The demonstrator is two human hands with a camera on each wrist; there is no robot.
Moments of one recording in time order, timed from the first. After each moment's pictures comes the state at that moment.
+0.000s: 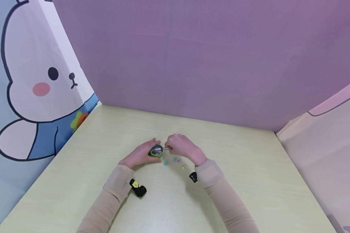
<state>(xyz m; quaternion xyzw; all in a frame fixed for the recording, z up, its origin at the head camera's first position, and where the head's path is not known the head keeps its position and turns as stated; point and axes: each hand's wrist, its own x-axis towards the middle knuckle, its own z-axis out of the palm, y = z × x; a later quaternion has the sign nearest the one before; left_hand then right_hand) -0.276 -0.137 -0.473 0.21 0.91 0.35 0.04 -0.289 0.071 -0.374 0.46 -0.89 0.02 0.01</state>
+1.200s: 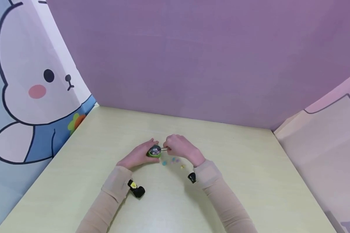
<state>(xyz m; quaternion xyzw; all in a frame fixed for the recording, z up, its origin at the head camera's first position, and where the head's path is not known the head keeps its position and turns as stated) -0.277 -0.136 -0.475 0.21 0.91 0.35 0.04 -0.285 0.074 -0.373 0.44 -0.90 0.03 0.00</state>
